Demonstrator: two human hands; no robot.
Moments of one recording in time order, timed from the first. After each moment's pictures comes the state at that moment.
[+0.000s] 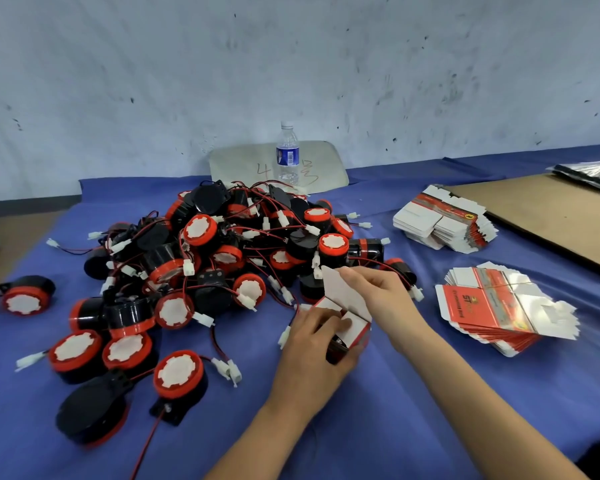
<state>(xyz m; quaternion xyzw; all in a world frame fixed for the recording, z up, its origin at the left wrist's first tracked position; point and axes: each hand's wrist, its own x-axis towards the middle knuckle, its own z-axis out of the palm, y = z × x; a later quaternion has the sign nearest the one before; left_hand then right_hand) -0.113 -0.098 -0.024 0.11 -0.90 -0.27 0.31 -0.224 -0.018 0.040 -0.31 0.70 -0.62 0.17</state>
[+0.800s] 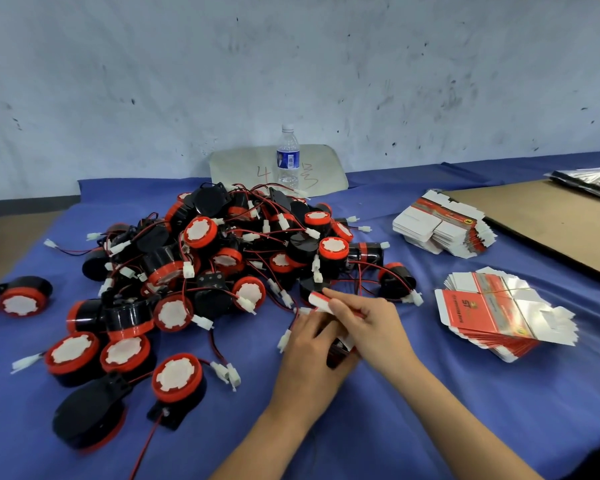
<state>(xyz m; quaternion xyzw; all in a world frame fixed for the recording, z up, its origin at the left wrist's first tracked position) -0.117 -0.099 -0.026 0.10 -0.89 -0.28 0.34 -0.210 -0.019 0.010 -0.37 0.76 -0.53 0.06</state>
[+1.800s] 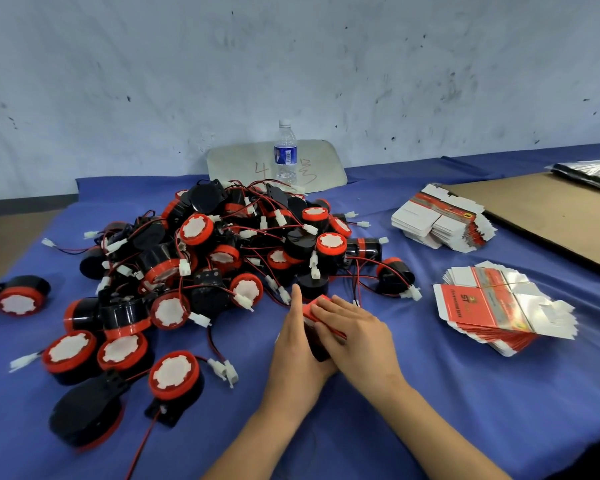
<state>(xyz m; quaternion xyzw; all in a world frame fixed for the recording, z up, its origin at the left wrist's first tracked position) -0.111 -0.105 -0.034 0.20 -0.83 -0.42 0.30 -0.186 -0.021 -0.008 -0.45 0.79 -0.39 -0.15</state>
